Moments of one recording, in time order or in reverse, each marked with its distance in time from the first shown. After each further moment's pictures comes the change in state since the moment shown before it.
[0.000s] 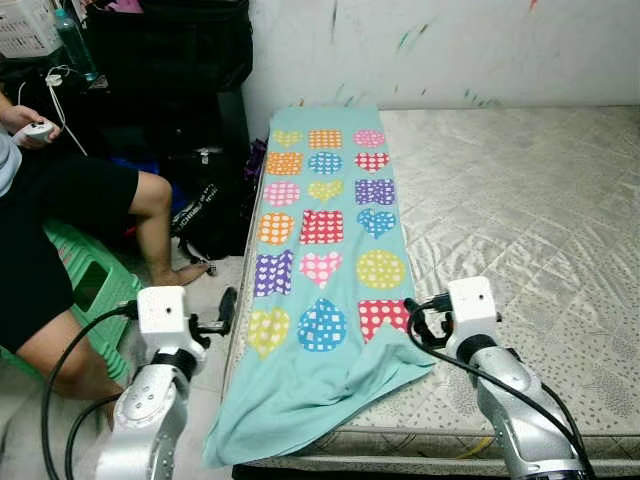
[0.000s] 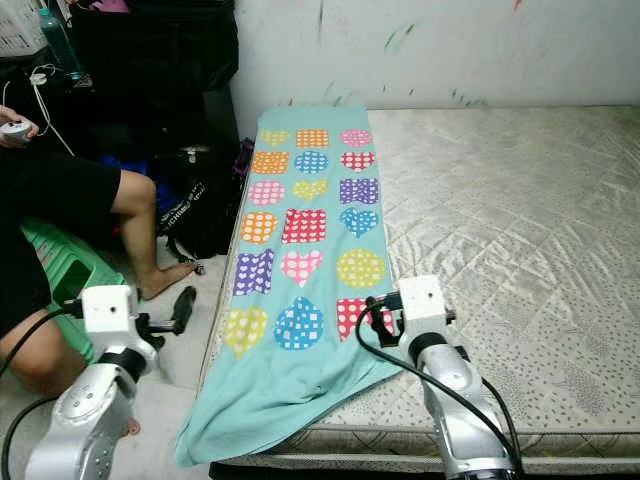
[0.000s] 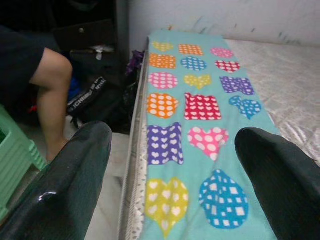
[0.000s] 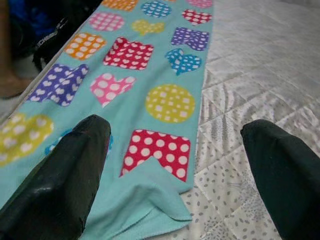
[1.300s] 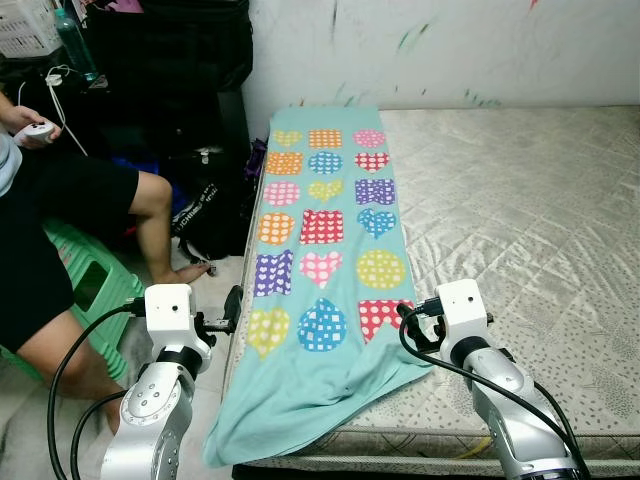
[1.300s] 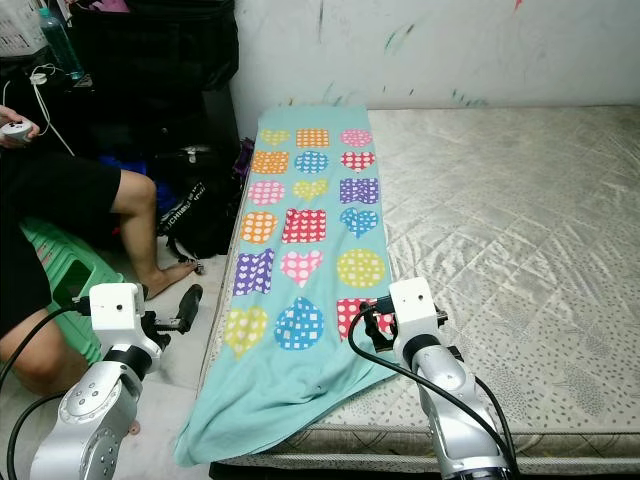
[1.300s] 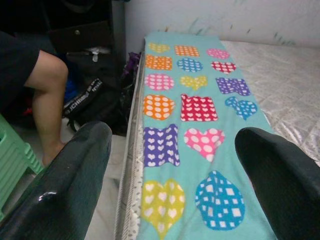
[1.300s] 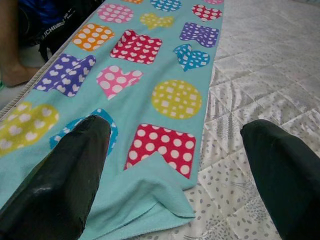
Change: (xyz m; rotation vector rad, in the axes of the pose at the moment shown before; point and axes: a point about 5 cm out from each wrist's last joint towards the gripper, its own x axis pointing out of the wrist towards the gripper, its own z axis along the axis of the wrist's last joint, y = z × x) left arm 0.001 -0.003 0.001 0.002 -0.004 -0.008; right arm 0.002 0.005 -0.003 -0.030 0.020 0.029
